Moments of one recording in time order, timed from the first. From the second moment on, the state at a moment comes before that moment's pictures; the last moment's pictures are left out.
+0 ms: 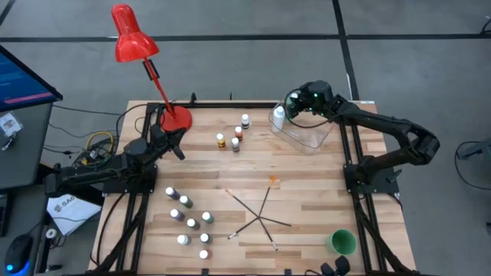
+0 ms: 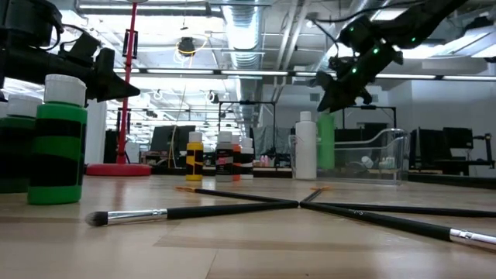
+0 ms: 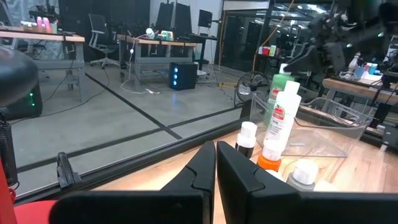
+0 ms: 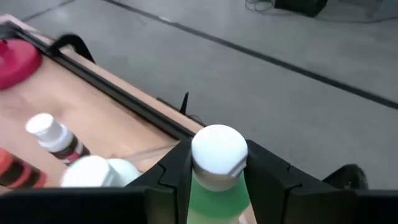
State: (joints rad) left arm 0.32 0.22 0.01 0.19 -0.50 -0.14; right arm -0.72 1.33 0.83 -0.05 0.18 0.14
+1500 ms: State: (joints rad) left arm 0.32 0.22 0.01 0.20 -0.50 -0.14; right arm -0.67 1.28 0.94 -0.01 0.18 0.12
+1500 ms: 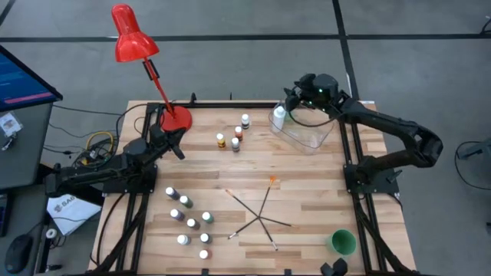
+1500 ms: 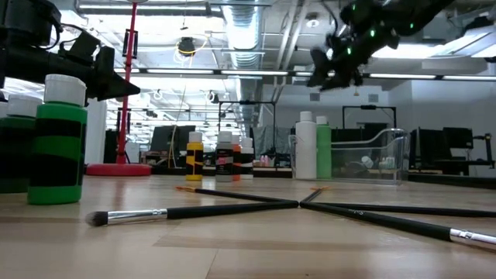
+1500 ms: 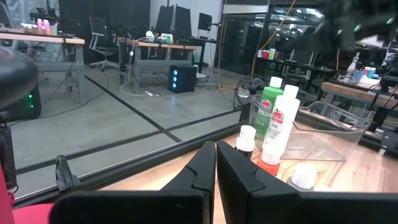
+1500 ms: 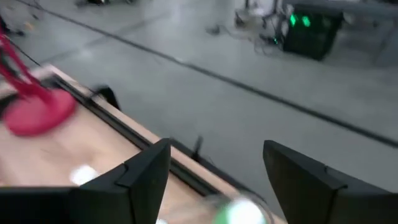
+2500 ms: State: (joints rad) left arm 0.32 0.22 0.01 0.21 -0.50 -0.14; right arm -0.41 1.90 1.41 -0.19 0.18 0.05
